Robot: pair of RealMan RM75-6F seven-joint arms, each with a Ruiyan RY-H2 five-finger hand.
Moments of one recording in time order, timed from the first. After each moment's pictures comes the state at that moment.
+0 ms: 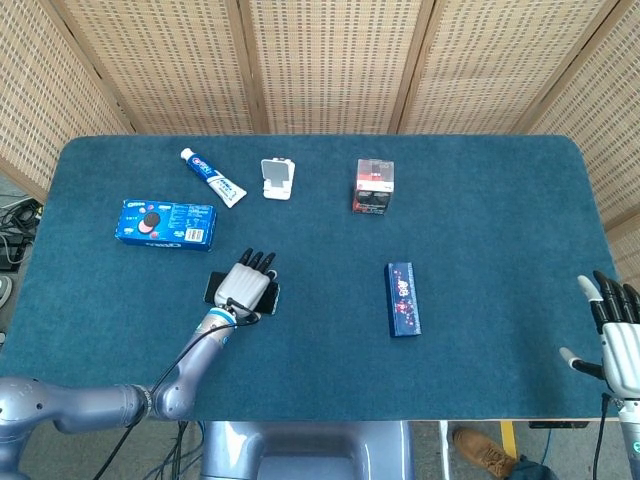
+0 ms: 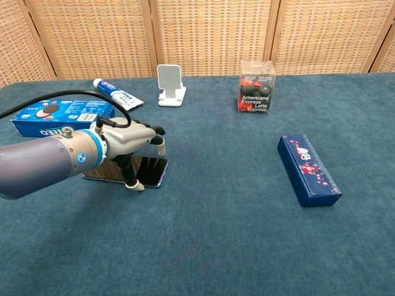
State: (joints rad) left arm -0.93 -1.74 -0.15 -1.39 0.68 0.90 0.92; right arm 0.07 -1.11 0.10 -1.50 -1.47 1.50 0.07
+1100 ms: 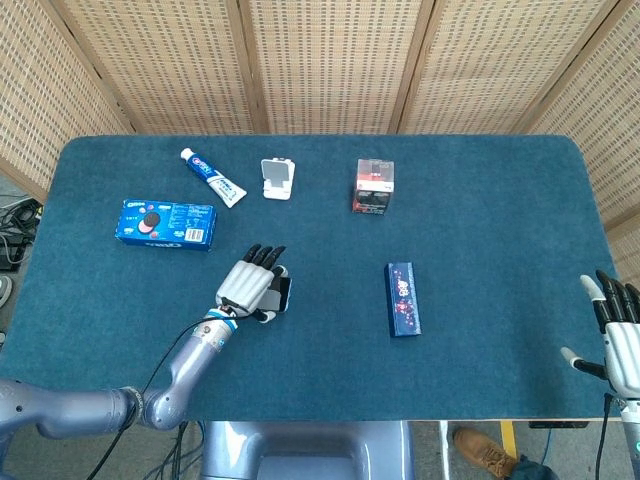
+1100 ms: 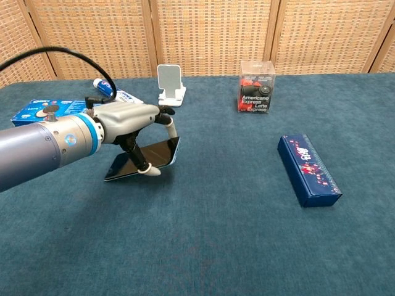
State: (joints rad) left arm -0.90 -1.66 -0.16 -1.53 0.85 0.97 0.62; right arm 0.07 -1.10 0.10 -1.50 -1.47 1.50 0.10
